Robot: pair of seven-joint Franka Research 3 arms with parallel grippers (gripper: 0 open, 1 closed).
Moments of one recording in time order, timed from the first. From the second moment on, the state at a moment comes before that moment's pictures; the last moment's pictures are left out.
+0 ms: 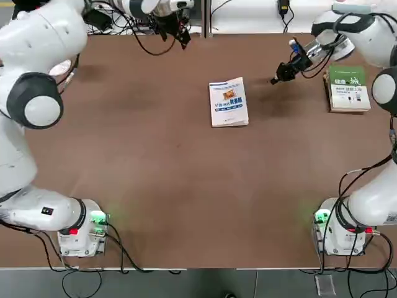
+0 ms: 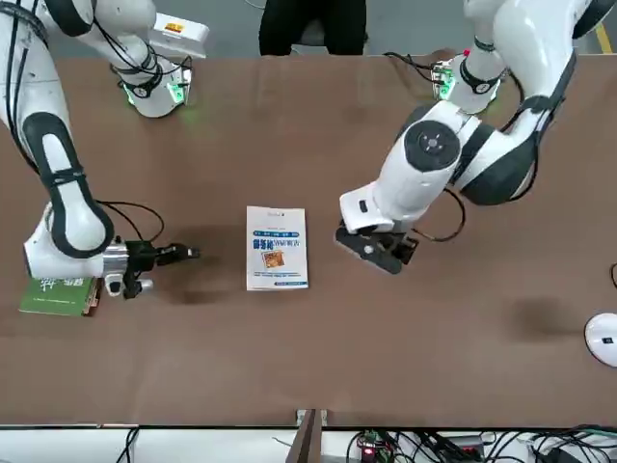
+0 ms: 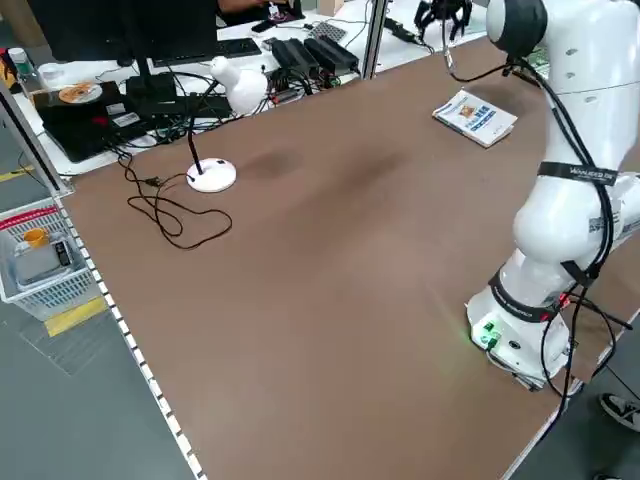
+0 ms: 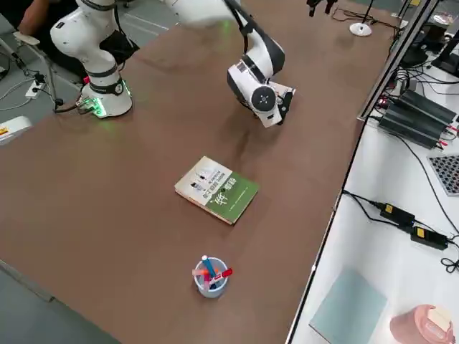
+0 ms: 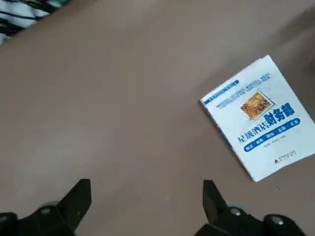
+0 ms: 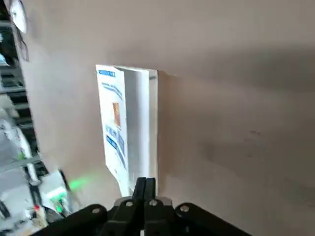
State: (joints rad) left arm -0.21 0.54 -0.46 -1.26 0.22 1.88 -0.11; right arm 0.07 0.58 -0.02 -1.72 0.82 1.87 -0.59
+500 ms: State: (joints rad) left arm -0.08 0.48 -0.46 -1.26 0.22 1.83 -0.10; right arm 0.03 0.57 -0.02 -1.61 0.56 1.86 -0.59
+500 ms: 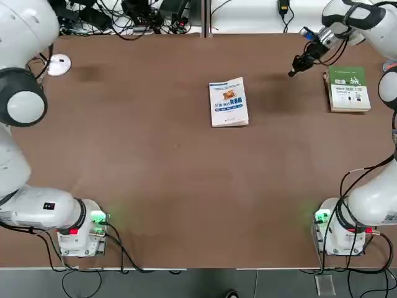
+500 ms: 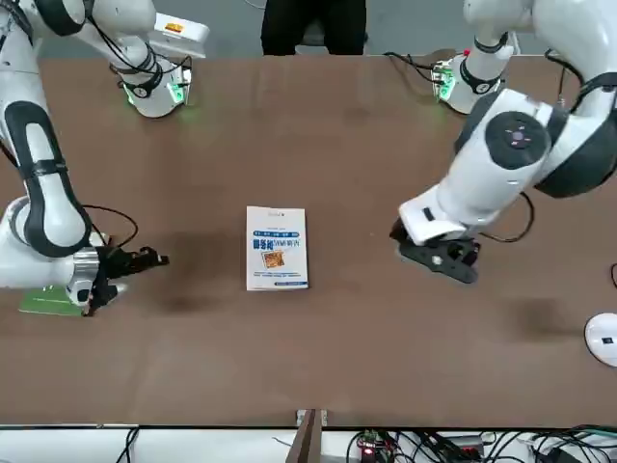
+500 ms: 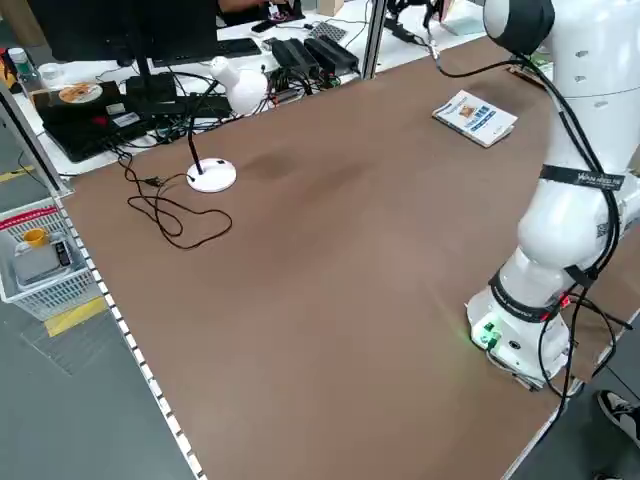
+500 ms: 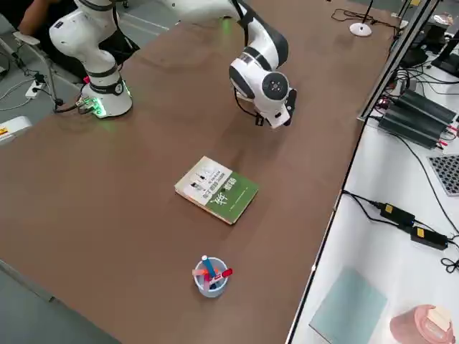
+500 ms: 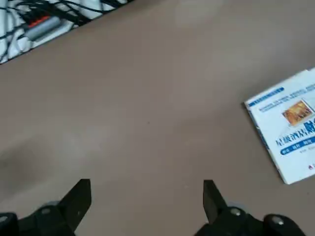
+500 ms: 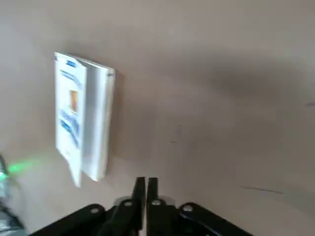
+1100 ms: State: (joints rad) left arm 0.01 0.45 -0.46 -1.26 0.22 1.80 -0.10; right arm 0.03 0.57 -0.03 -1.53 0.29 1.89 -0.59
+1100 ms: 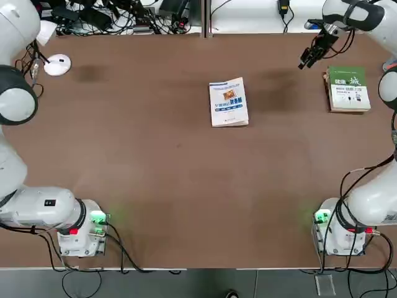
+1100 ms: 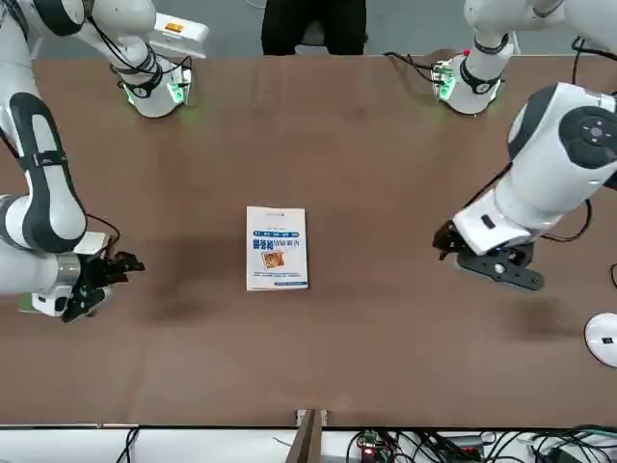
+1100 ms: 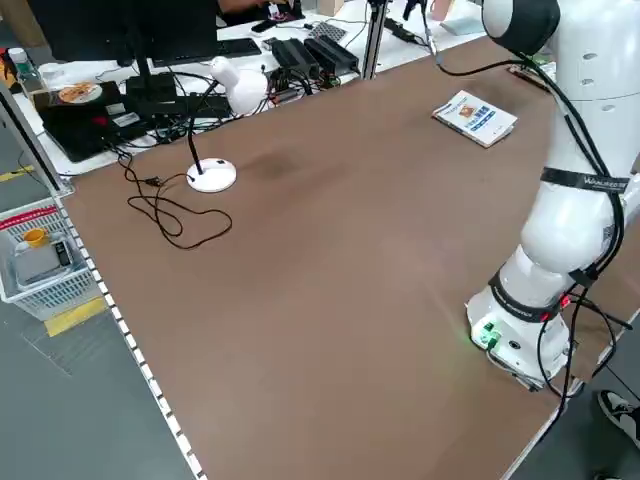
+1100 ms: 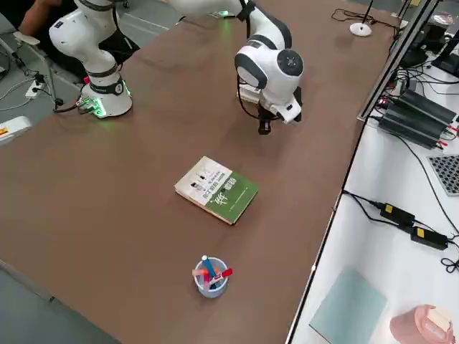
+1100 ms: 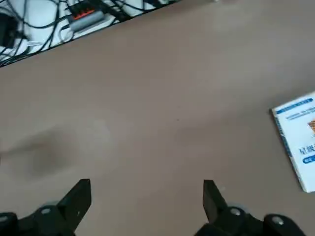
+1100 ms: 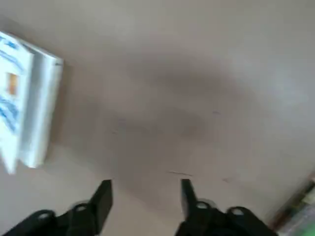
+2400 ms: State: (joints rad) left arm 0.16 0.31 -0.47 -1.32 0.15 1.64 -0.12; right arm 0.13 0.35 -0.11 -1.47 0.09 1.77 -0.16
